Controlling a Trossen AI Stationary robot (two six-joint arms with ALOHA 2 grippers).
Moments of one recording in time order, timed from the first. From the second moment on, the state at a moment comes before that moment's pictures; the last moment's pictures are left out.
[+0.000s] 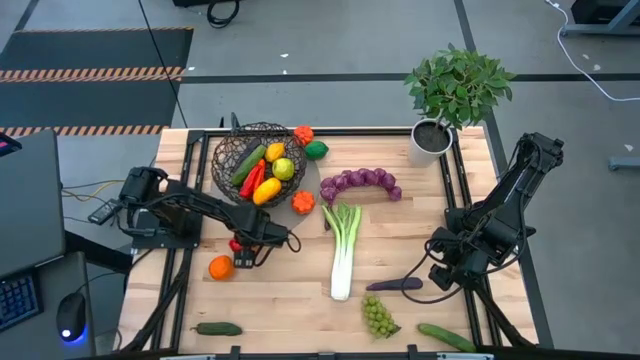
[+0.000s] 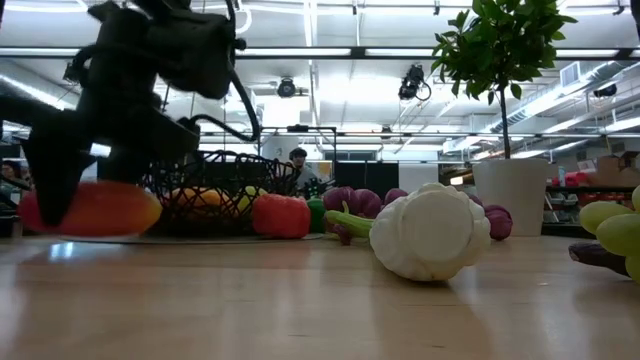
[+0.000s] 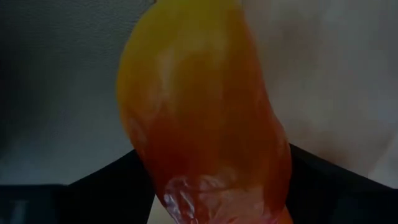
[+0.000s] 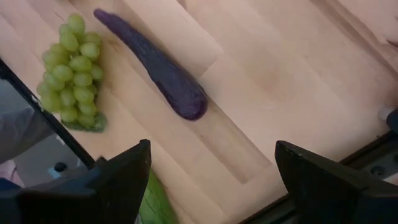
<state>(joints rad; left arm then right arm) -0.19 1.67 0.96 -1.03 -0.01 -0.15 0.92 1.08 0.85 -1.07 0.13 1.73</state>
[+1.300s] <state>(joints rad) 0.47 1.71 1.69 -1.43 -0.30 0.18 0.92 1.08 0.85 -1.02 0.11 1.68</state>
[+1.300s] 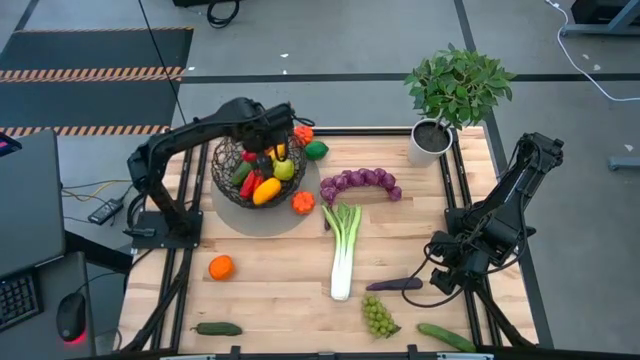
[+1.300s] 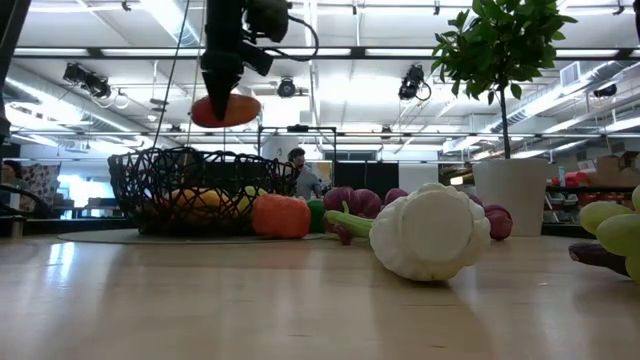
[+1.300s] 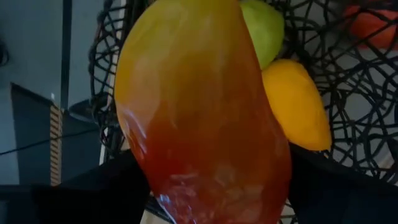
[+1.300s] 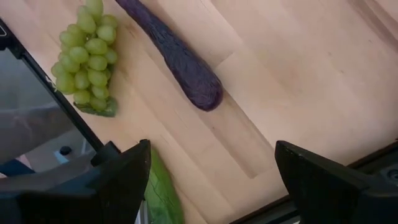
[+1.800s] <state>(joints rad) 0.46 1.73 1.69 -1.24 -0.25 0.01 0.79 1.08 0.85 -0.96 0.19 1.63</state>
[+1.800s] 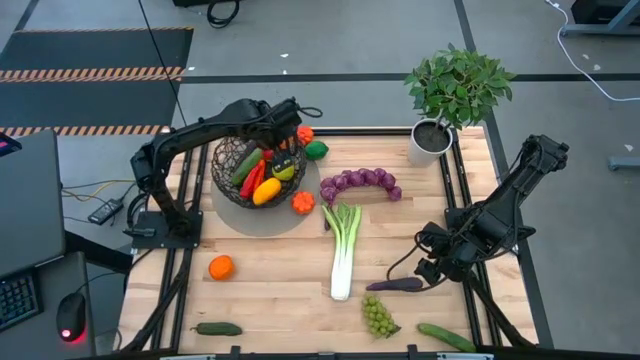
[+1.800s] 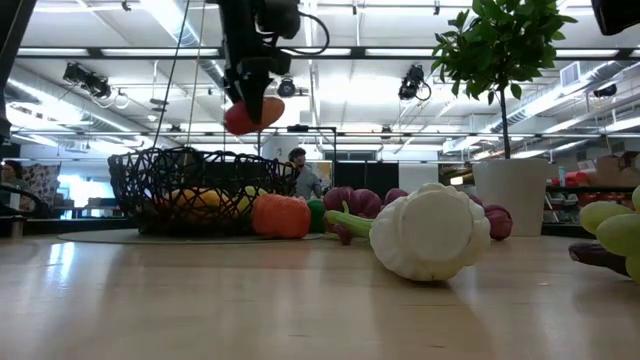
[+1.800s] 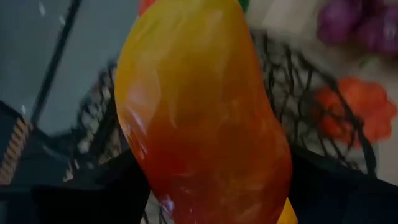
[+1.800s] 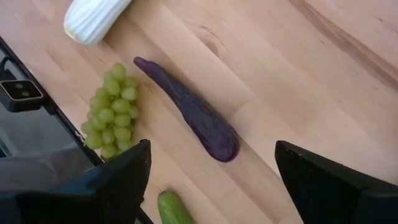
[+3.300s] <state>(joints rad) 0.43 1.73 1.70 -1.07 -0.25 -0.01 0.79 1.08 0.85 -0.96 0.11 1.62</state>
